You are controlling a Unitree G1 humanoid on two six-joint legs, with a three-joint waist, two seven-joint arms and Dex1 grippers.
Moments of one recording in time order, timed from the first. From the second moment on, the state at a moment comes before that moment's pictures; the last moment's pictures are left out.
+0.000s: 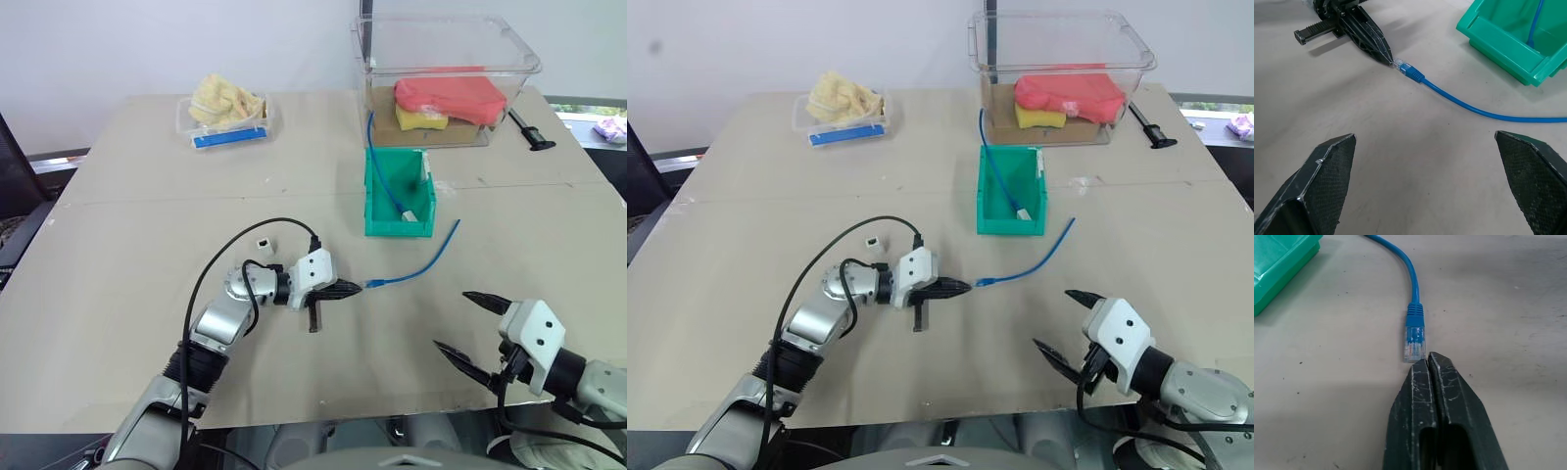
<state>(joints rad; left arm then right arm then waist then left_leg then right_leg) -0.37 0.49 -0.31 0.13 -0.15 0.06 -1.11 0.47 -0.64 -0.17 -0.88 0.30 0.45 0.70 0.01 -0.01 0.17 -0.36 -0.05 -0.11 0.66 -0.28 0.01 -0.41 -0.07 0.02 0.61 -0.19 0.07</state>
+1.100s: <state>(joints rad) -0.43 0.42 -0.29 0.11 -0.16 0.00 -1.09 0.37 -0.45 -0.13 -0.87 0.52 0.69 0.51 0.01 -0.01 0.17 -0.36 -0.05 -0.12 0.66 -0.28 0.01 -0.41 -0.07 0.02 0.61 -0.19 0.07</state>
